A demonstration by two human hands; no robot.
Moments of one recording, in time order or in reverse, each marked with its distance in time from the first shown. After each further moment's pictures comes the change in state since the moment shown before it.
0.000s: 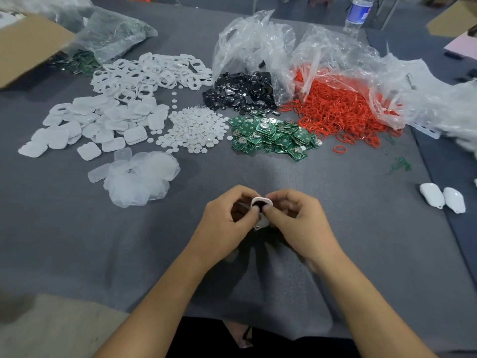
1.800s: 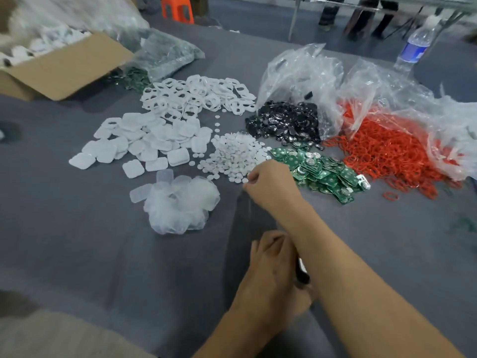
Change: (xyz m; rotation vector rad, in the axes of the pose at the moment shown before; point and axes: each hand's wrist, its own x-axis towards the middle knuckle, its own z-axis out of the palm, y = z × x) left_hand -0.003 -0.008 0.023 0.489 0.160 0.225; right_hand 0.133 -0.082 0.105 -0.797 -0.174 -0.185
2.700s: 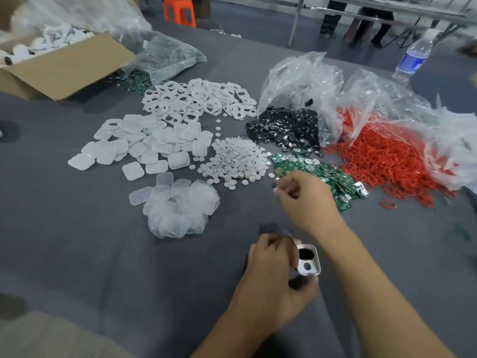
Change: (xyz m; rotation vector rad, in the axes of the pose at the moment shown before) left_hand 0.005 0.001 -0.007 -0.081 -0.032 -0.103; right_hand -0.030 0.053 -0.018 0.167 0.208 -0.004
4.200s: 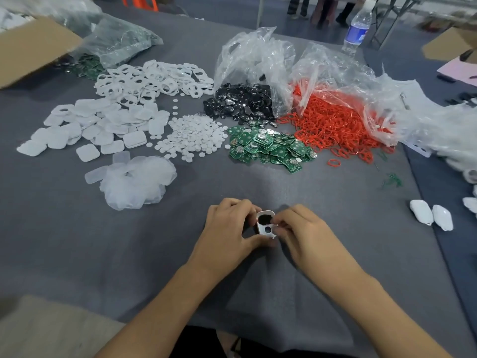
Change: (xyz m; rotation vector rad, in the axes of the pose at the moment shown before) left_hand 0.000 -0.001 0.004 0.060 -0.122 0.051; right_hand -0.145 0.066 -0.053 -0.139 -0.115 -0.254
